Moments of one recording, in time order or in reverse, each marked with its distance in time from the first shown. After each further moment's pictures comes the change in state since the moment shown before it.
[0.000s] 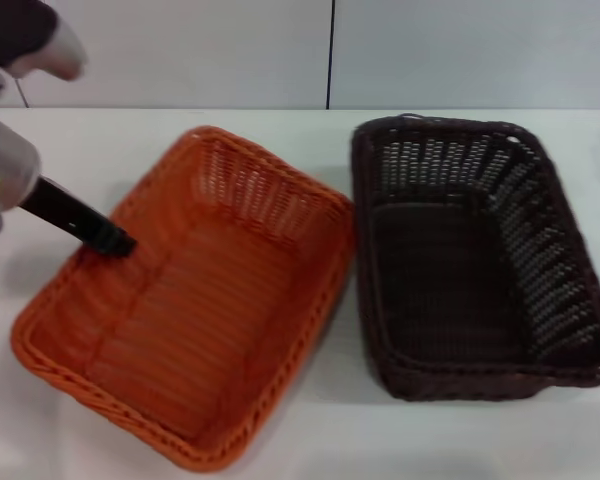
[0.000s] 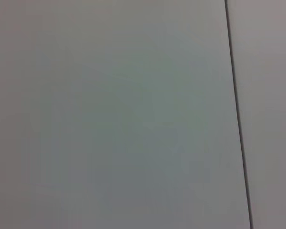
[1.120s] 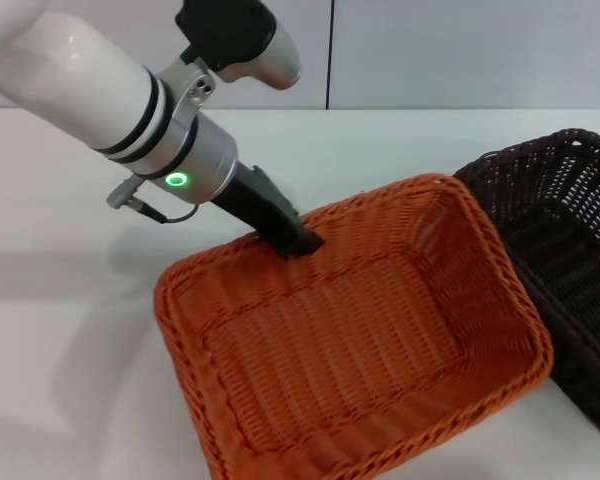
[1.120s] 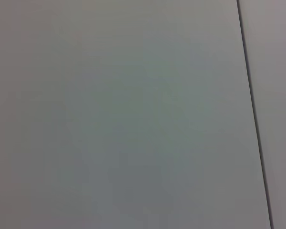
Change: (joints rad) left arm -0.135 -0.017 0.297 -0.162 -0.295 -0.196 0.091; right arm 0.017 0.003 -0.001 0.045 0.001 0.002 0.000
